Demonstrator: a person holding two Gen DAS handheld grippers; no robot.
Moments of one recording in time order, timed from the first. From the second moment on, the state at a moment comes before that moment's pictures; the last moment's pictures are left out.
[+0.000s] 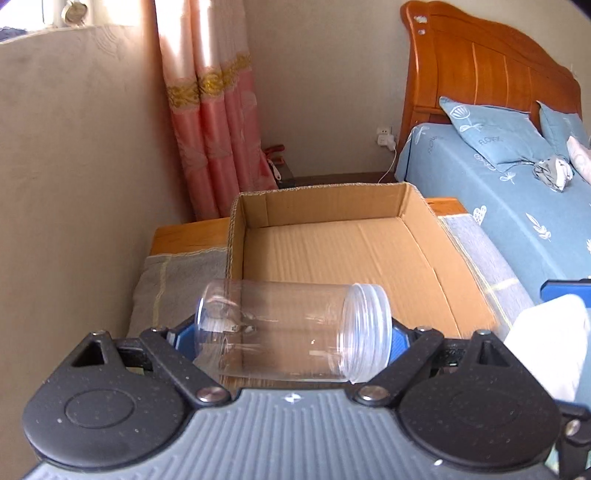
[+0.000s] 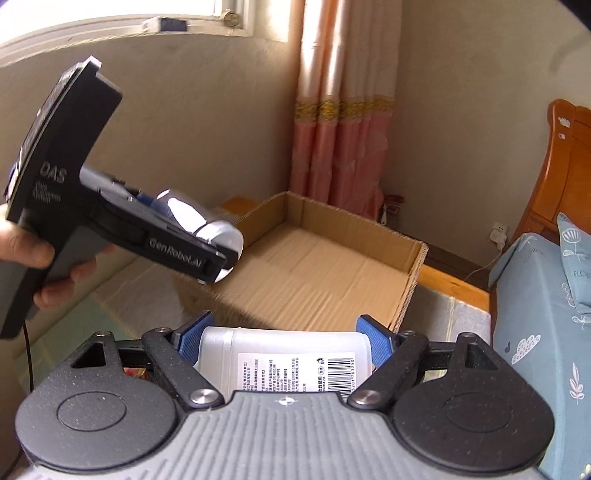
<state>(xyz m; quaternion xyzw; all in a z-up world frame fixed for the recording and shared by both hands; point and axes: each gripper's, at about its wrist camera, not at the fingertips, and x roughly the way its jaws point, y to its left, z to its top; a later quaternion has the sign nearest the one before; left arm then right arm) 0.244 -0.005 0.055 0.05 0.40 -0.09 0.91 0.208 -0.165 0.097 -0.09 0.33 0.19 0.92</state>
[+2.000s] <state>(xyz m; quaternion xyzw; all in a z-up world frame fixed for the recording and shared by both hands) 0.230 -0.023 0.043 0.11 0.41 -0.08 0.90 0.259 -0.182 0.063 -0.01 0.39 0.12 0.91</state>
